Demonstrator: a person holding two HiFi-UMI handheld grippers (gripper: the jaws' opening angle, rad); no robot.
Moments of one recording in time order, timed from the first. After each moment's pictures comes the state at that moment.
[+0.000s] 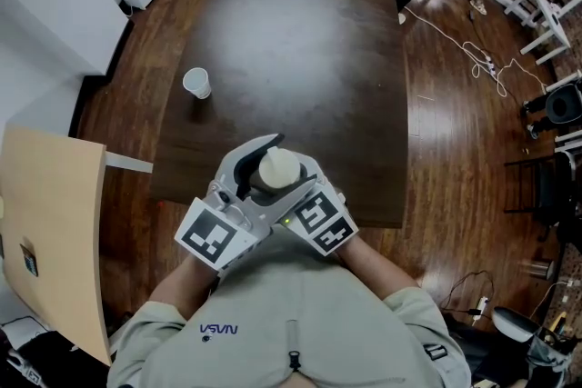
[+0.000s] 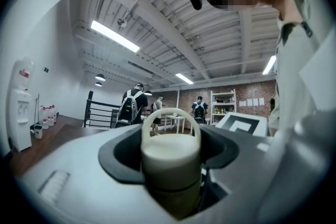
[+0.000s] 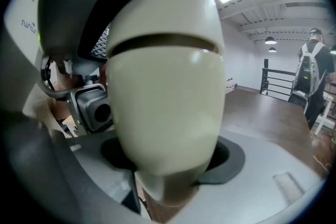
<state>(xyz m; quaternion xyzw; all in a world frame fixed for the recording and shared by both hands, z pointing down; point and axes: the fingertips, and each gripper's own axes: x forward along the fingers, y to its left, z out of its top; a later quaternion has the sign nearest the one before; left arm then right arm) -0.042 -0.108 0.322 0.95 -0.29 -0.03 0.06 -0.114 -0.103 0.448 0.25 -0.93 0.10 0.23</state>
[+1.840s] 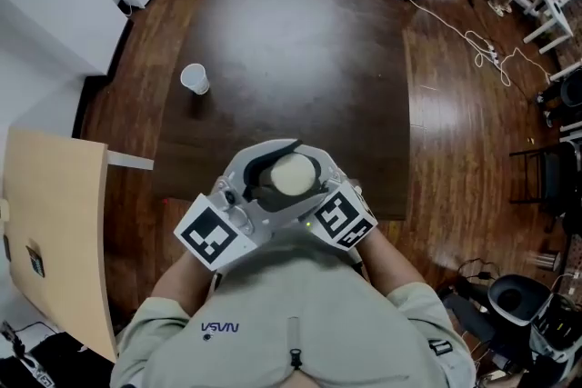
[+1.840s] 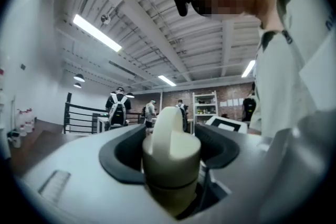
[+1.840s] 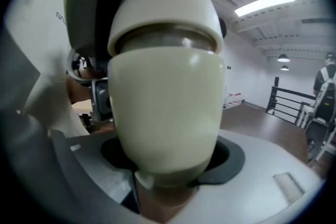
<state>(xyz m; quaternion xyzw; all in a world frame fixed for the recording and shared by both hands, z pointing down) -0.019 -0.082 0.311 0.98 -0.20 -0.04 0.01 -0.093 -0.096 0.437 0.22 -0.95 0.02 0.21</state>
